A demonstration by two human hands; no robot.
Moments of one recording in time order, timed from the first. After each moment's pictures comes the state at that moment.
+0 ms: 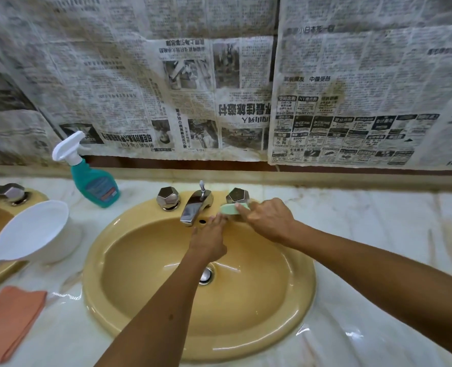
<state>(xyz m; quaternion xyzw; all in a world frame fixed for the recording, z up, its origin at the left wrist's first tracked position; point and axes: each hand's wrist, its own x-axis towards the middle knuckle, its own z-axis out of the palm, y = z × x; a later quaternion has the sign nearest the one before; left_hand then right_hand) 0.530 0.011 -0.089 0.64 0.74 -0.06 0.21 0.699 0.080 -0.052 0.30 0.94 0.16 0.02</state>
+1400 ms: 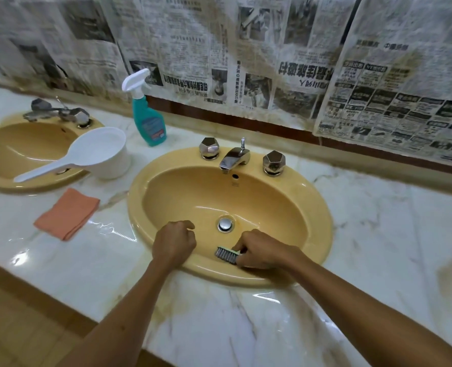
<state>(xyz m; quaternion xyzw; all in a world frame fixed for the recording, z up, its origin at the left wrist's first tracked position) 0.480 -0.175 -0.108 0.43 0.88 0.15 0.12 0.677 -0.067 -0.068 0.26 0.89 -0.35 0.14</state>
